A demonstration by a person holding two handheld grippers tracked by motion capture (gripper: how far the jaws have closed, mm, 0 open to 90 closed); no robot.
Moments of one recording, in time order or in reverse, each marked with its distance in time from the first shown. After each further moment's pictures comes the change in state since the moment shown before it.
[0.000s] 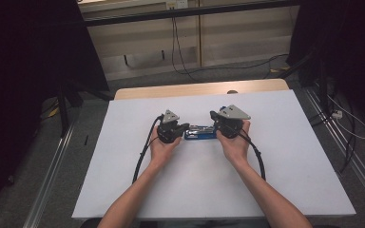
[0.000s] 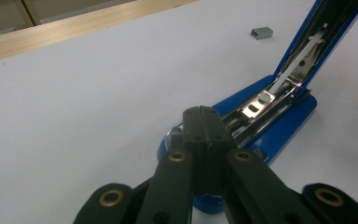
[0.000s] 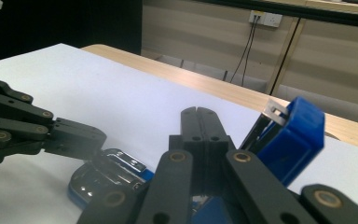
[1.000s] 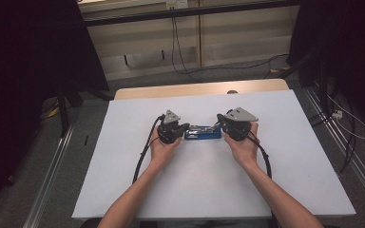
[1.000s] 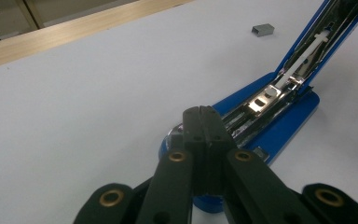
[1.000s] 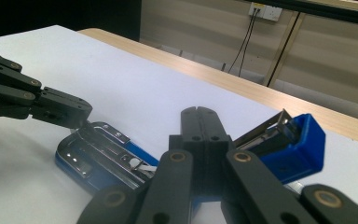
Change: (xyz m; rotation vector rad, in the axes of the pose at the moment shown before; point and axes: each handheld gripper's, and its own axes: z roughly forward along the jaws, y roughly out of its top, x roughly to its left) left arm -0.002 0.001 0.000 0.006 0.012 0.016; right arm -0.015 -0.009 -0.015 0.037 0.006 -0.044
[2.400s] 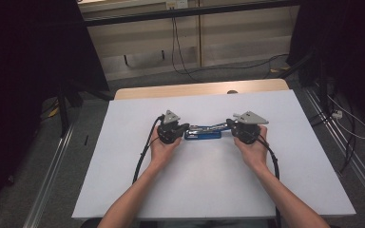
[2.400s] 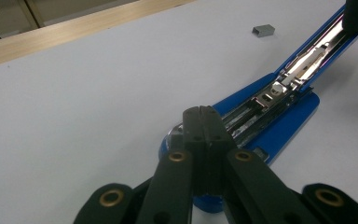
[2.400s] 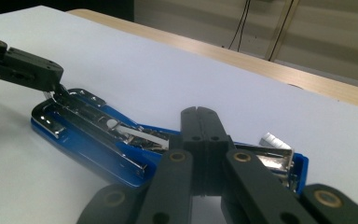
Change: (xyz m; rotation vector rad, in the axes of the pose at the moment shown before) left arm 0.000 0.000 0.000 -0.001 0.001 -0.004; right arm -0.024 -0.026 -0.008 0.058 -0.003 0.042
